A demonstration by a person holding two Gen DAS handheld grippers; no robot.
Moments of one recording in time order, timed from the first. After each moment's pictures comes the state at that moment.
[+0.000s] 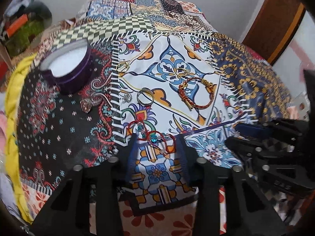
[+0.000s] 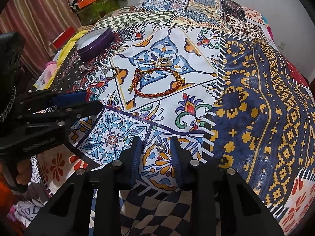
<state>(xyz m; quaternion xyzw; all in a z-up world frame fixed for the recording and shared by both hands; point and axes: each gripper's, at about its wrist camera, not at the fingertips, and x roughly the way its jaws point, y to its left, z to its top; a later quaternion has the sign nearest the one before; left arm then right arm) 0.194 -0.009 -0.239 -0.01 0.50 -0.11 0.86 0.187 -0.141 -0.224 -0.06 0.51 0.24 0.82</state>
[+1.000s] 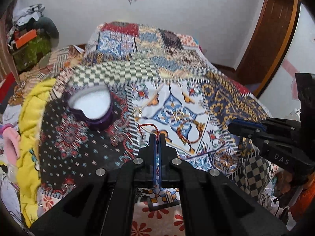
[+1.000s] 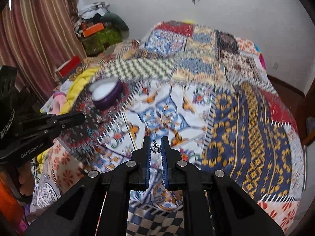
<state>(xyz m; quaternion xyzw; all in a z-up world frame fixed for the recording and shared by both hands) 0.175 0.027 -0.159 -0.04 0.40 -0.11 0.91 0.193 -0.138 -0.147 -0.03 0.41 0.24 0.88</state>
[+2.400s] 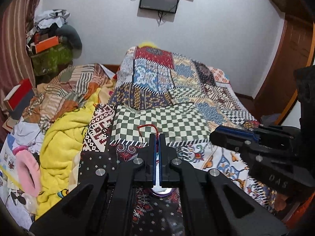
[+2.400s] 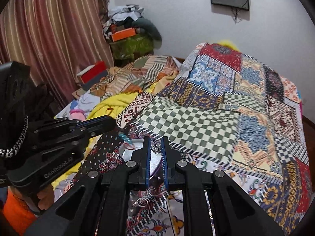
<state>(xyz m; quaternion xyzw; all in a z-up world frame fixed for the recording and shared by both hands) 0.274 0.137 -0.129 -0.07 0.35 -0.04 0.93 0.289 0.005 -0.114 -0.07 0.38 0.34 0.86</state>
